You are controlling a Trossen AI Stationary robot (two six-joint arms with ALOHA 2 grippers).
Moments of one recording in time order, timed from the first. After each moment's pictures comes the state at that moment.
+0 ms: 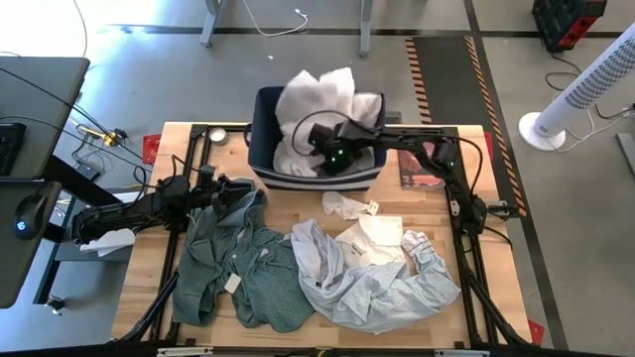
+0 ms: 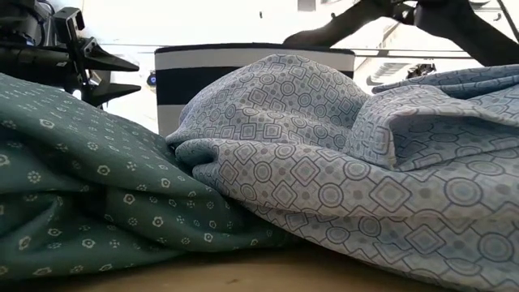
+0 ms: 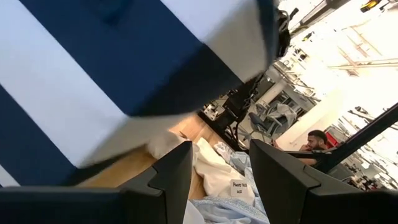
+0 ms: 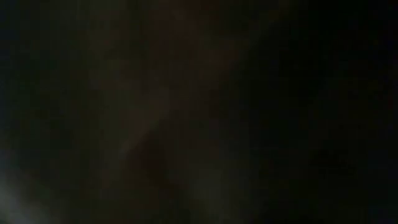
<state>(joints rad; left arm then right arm) 0.22 0.02 0.01 0.02 -0.04 -0.73 -0.39 2.25 1.83 -1.03 -0.10 0.46</state>
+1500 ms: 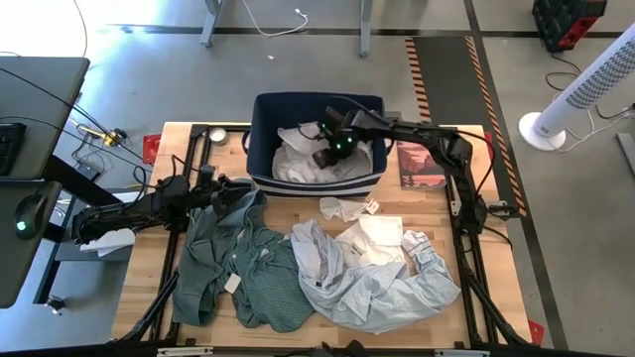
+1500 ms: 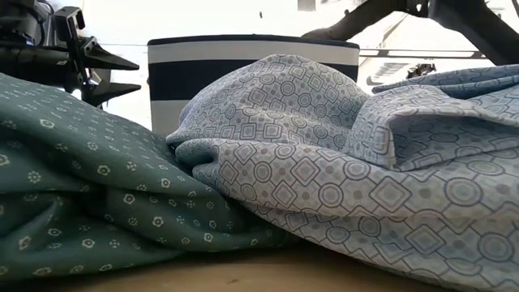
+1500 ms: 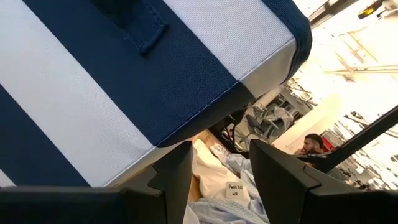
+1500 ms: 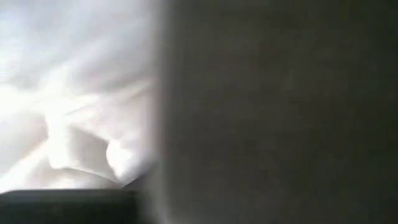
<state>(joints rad) 0.22 0.02 0.01 0.03 -0.04 -0.76 -0.47 2.12 1.76 -0.83 -0.15 0.45</state>
